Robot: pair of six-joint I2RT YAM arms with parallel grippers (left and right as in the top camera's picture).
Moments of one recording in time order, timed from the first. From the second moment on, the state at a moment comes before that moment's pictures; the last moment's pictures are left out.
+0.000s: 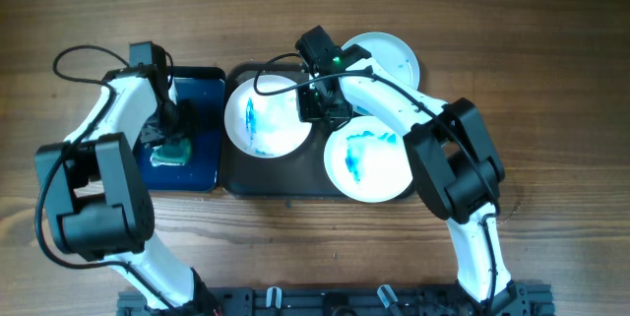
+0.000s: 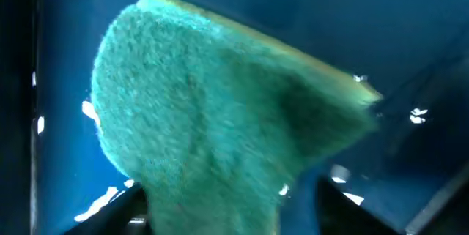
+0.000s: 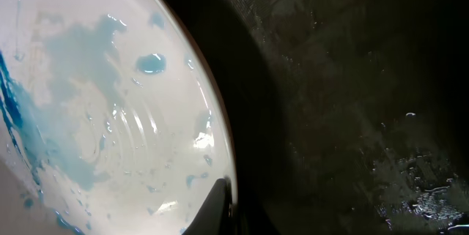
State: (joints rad) left arm 0.14 1.90 1.20 -0.82 -0.08 -0.15; right arm 0.59 2.24 1.68 -0.80 -0.23 0.48
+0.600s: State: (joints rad) left arm 0.15 1.81 1.30 -0.96 0.06 -0.18; right arm 0.59 2.24 1.68 -0.80 -0.23 0.48
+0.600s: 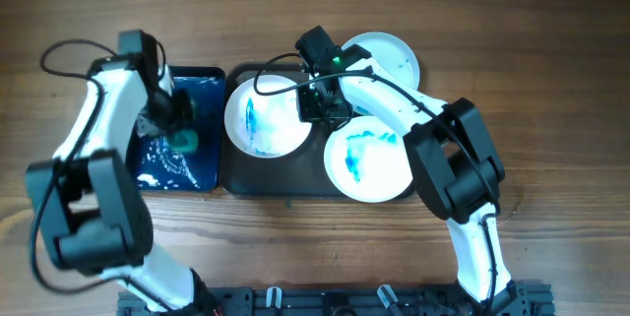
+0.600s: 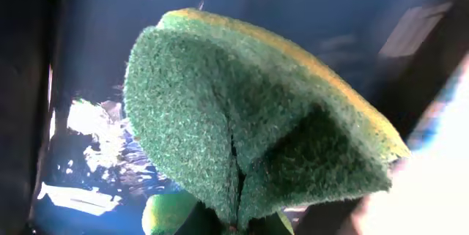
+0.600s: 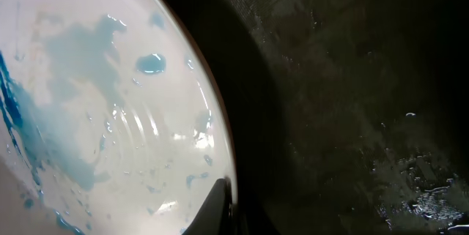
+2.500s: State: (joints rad) left arm -0.37 2.00 1.34 -0.83 -0.12 -0.77; right arm 0.47 2.26 1.60 -0.71 -0.54 0.39
